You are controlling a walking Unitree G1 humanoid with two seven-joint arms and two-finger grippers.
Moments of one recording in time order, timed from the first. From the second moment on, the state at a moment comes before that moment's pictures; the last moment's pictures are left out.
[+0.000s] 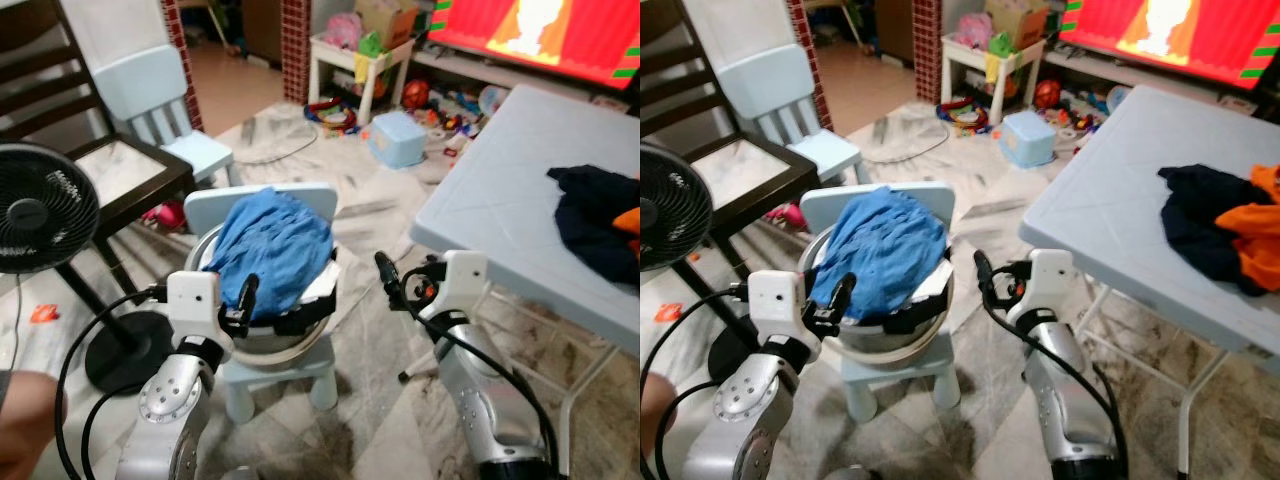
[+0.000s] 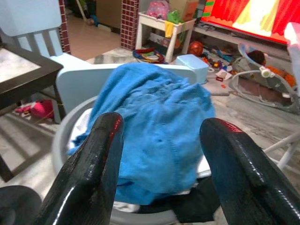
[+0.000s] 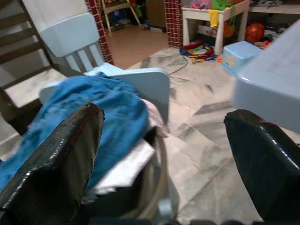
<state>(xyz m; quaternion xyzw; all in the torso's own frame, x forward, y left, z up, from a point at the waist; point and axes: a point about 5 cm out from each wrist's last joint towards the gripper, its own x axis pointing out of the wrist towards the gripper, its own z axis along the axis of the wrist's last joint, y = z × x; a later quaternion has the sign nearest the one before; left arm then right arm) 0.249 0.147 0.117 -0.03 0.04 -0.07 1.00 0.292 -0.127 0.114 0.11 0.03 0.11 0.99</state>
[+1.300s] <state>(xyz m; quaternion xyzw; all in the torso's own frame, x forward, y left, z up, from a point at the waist) 0.266 0.145 0.088 -0.06 0.13 -0.04 0.99 0.291 -0.128 0.120 0.09 0.03 0.12 0.99</state>
